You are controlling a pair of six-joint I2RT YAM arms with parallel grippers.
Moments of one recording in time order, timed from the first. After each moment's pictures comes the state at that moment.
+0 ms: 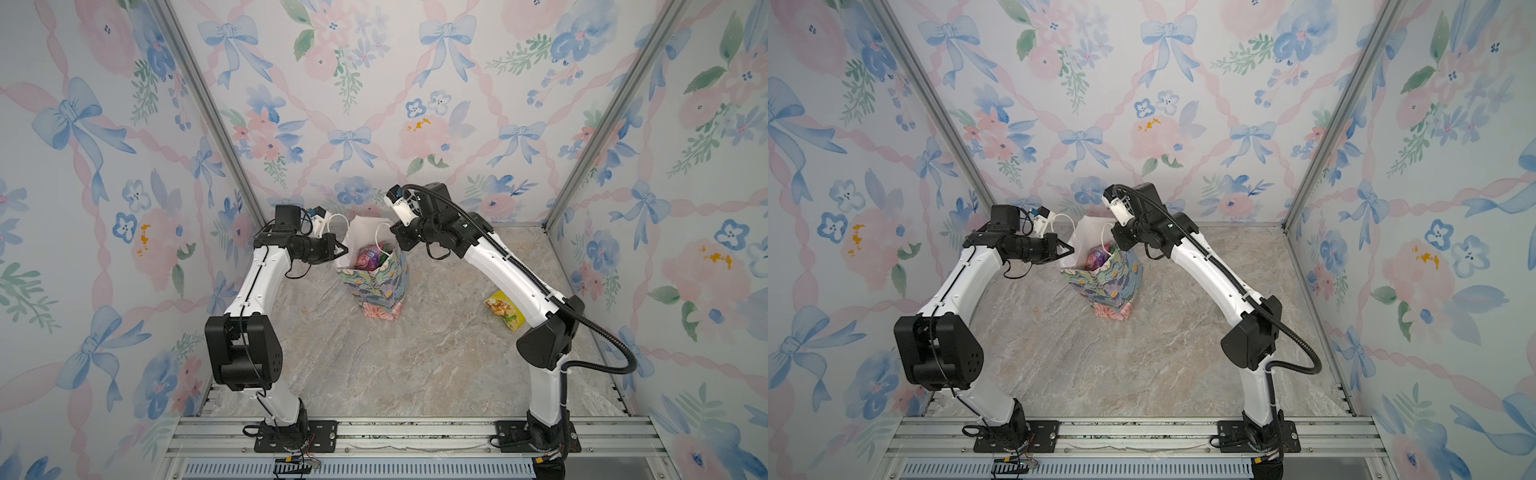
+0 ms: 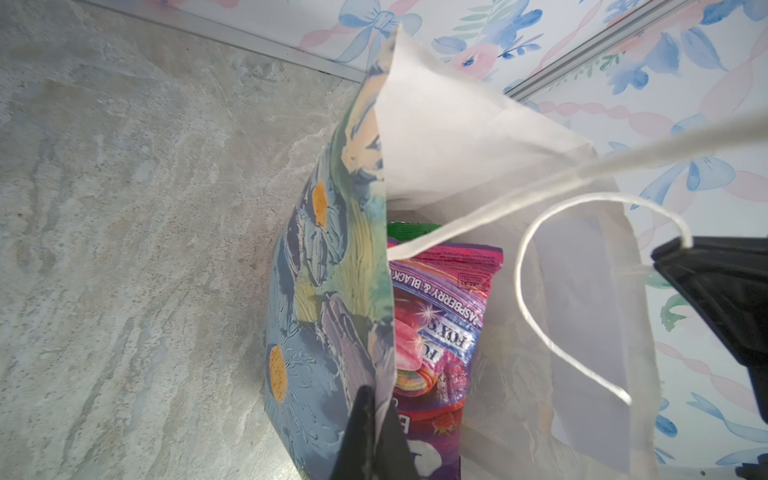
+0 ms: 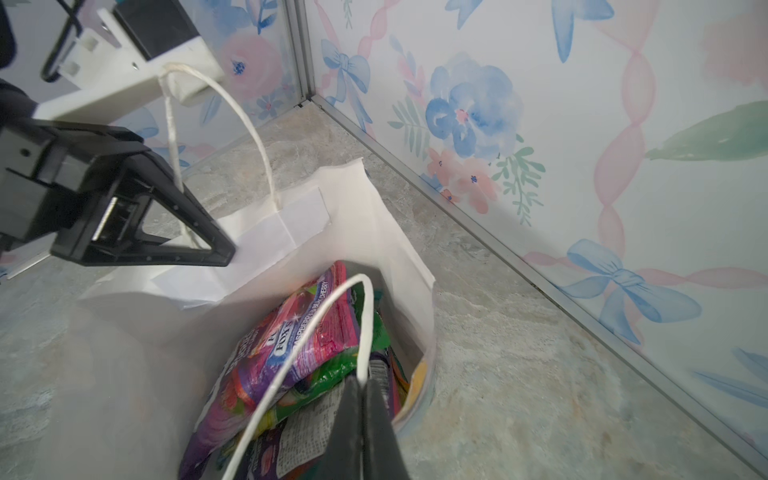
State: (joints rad) left arm 0.02 1.68 1.53 -0.75 0.76 -0.17; right arm 0.68 1.99 2.17 -0.76 -0.11 -0.11
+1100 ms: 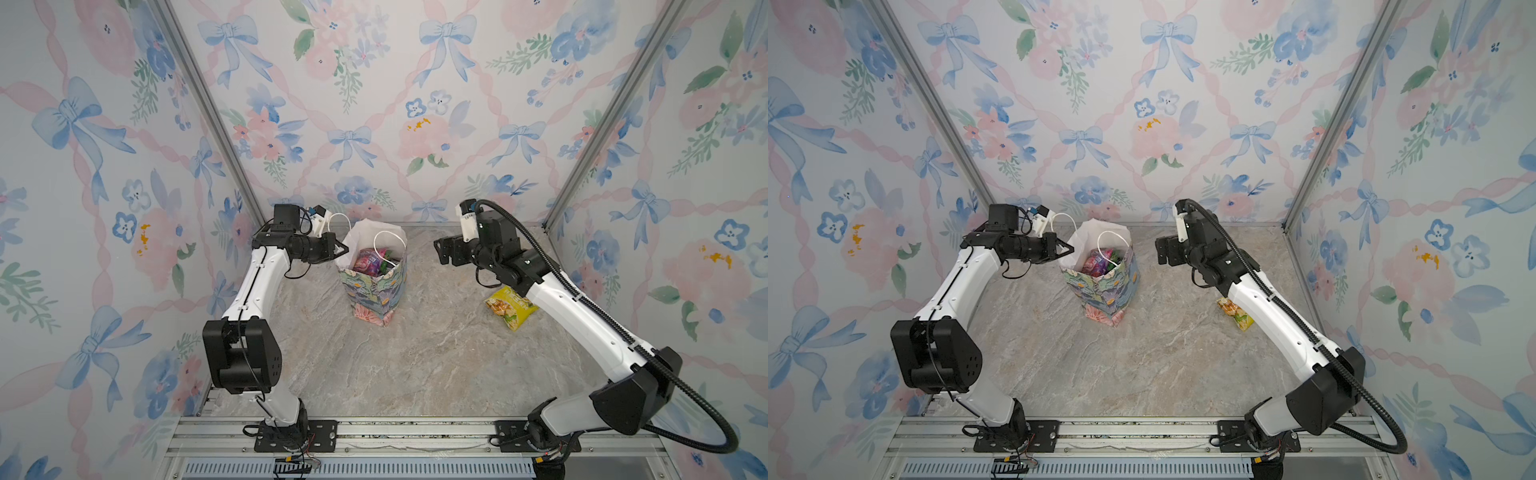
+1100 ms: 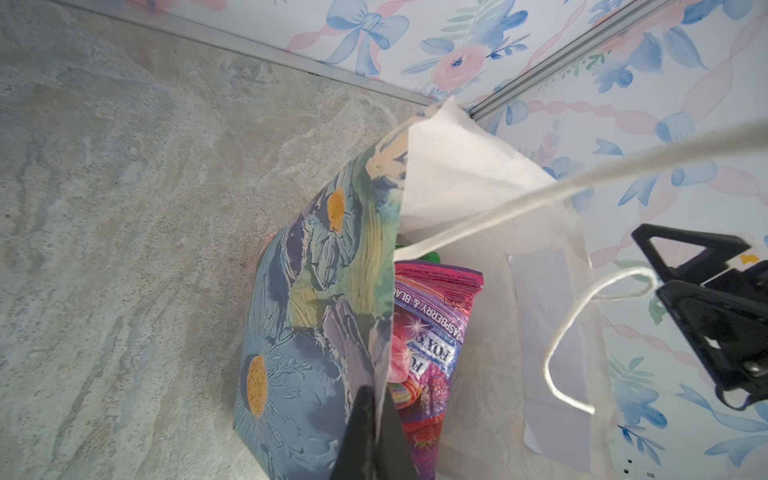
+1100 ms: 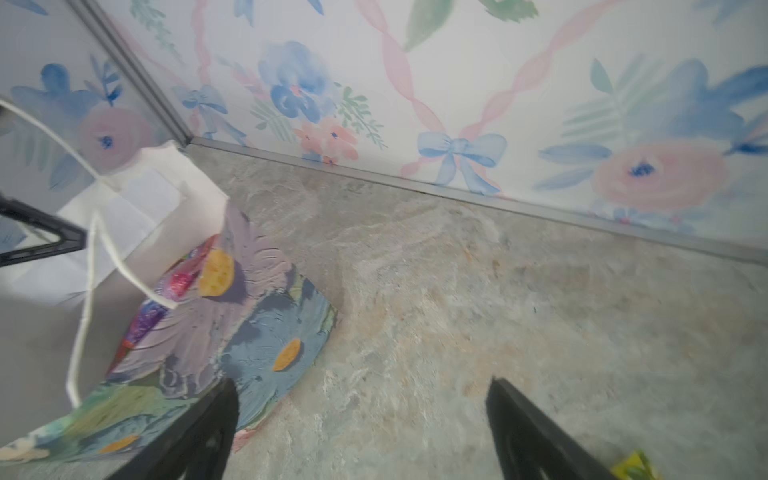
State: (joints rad) left arm 0.02 1.65 1.53 -0.76 0.77 -0.17; right arm 0.50 1.42 1.40 -0.56 0.14 0.20
